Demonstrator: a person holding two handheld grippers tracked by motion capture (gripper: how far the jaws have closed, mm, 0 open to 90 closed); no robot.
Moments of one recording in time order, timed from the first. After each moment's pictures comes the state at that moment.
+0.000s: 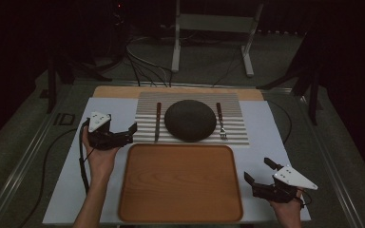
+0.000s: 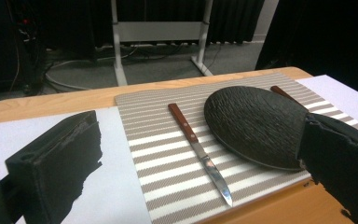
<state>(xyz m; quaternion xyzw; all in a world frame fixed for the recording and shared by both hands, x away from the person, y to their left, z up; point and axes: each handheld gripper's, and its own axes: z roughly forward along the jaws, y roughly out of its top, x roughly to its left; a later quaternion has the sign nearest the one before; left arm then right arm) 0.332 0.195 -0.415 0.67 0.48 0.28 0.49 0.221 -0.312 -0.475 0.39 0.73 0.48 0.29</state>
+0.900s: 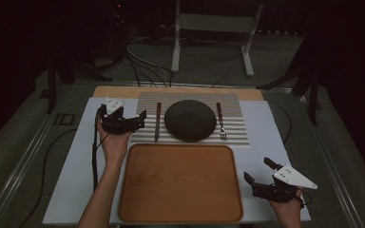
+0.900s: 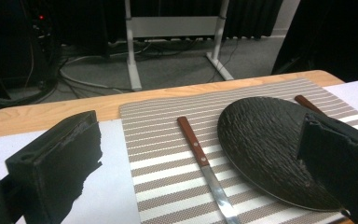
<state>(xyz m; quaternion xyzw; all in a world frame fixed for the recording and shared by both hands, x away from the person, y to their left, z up) 0.379 0.167 -0.415 0.67 0.51 0.29 0.46 0.222 -0.312 -0.475 0.39 0.73 0.48 0.29</state>
